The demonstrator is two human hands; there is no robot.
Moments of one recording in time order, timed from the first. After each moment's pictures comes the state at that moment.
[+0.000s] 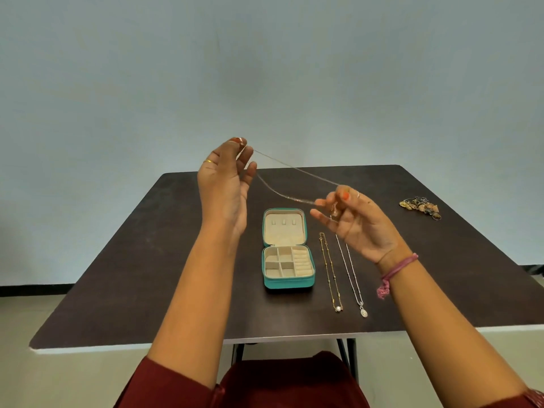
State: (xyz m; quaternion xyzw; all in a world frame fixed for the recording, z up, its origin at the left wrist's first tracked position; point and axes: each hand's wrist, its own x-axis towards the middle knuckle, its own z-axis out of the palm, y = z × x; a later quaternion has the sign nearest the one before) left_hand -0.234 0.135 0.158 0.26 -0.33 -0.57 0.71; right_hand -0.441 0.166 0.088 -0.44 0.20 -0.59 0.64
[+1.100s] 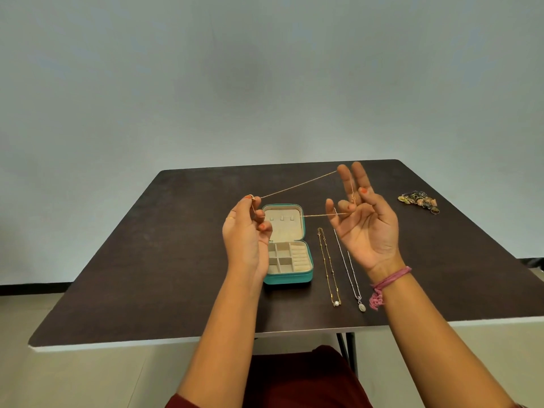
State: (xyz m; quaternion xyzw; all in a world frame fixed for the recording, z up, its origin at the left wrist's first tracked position) left_hand -0.257 0.161 0.093 0.35 -0.19 -0.65 0.65; right_hand -0.431 0.180 0.079 -0.31 0.11 -0.71 0.62
